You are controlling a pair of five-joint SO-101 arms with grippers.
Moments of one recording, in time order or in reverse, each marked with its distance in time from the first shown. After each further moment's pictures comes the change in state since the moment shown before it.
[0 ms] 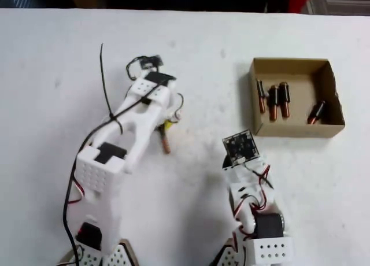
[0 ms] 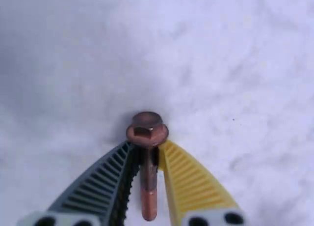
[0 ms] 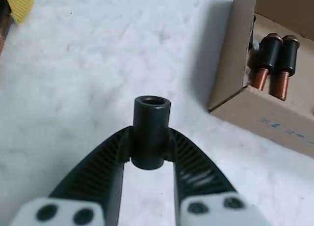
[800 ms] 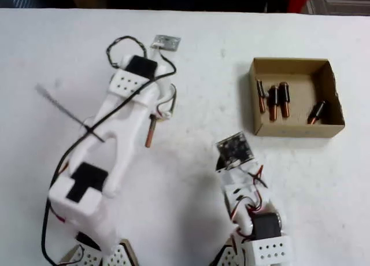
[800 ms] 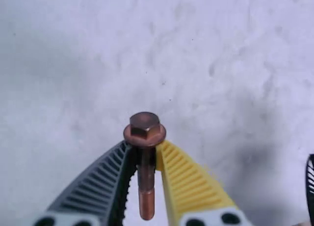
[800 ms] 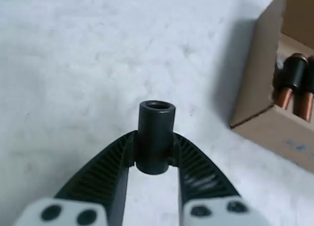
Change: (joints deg) left arm 0.7 -24.2 0.0 17.6 -23.1; right arm -5.8 0.0 0.0 0.0 -0.1
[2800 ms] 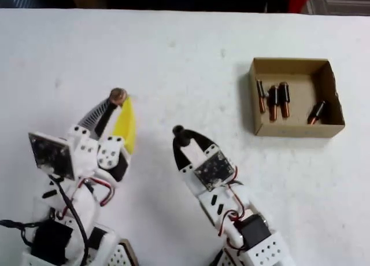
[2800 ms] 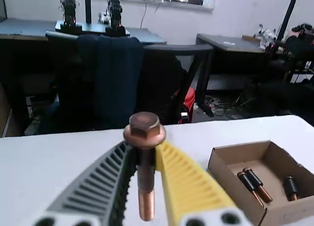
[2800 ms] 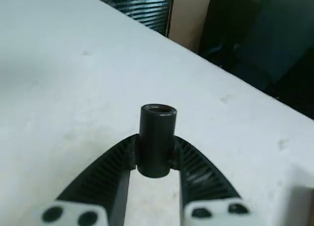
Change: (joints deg) left arm -1.6 -104.4 75.4 -53.7 -3.4; right arm -21.4 0.0 1.0 -26.3 -5.2
